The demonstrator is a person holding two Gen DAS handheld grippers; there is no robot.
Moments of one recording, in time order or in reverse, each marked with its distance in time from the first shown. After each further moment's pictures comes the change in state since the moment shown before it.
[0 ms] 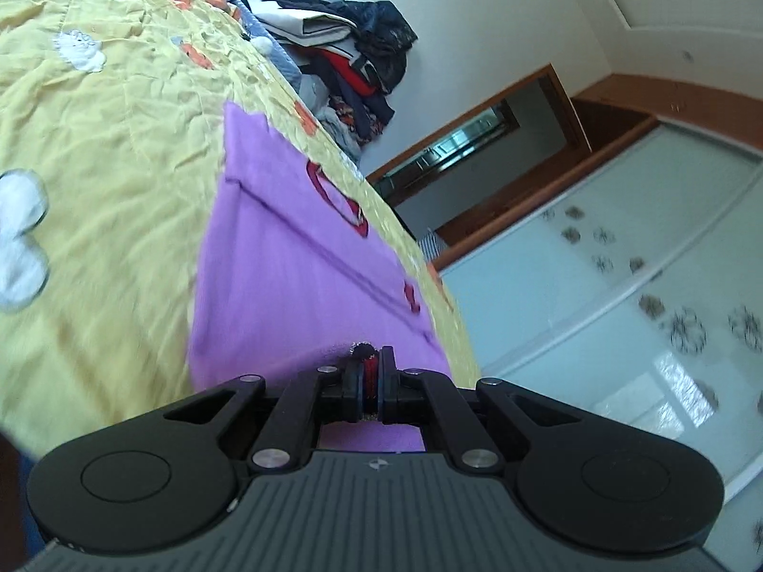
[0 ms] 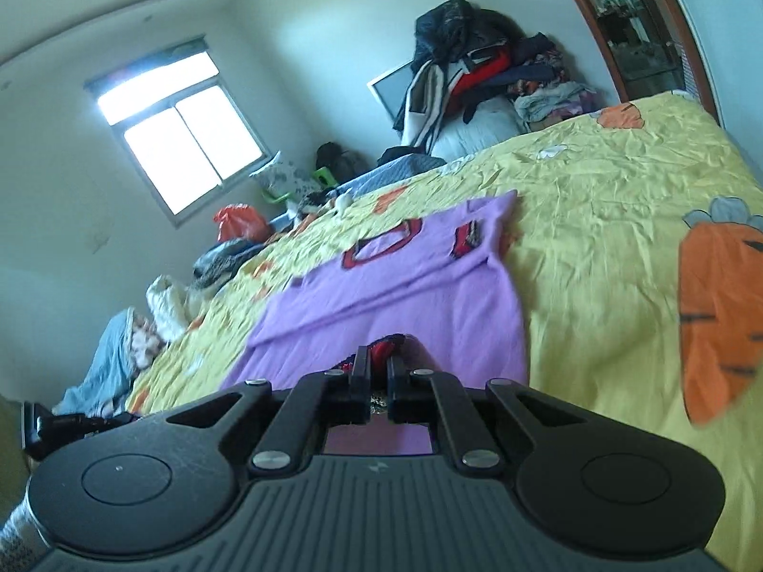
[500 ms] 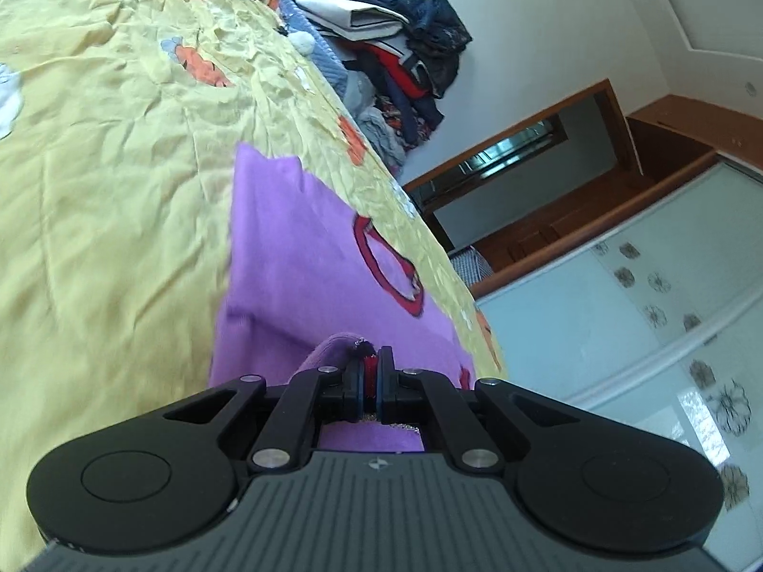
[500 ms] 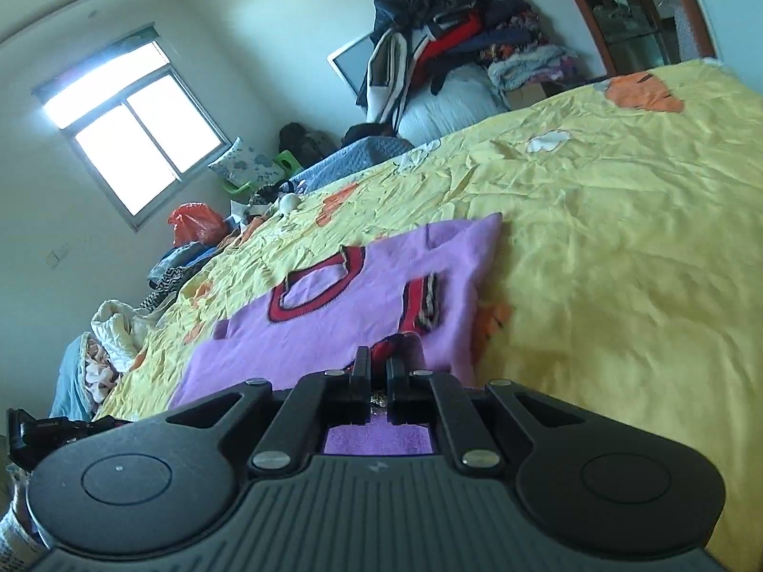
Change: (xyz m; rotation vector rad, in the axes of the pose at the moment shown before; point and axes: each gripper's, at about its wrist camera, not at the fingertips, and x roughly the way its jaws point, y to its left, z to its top) left arm 0.131 0.047 0.128 -0.087 0.029 0.089; right arm 0.168 -0.065 0.095 0.063 0.084 -0.050
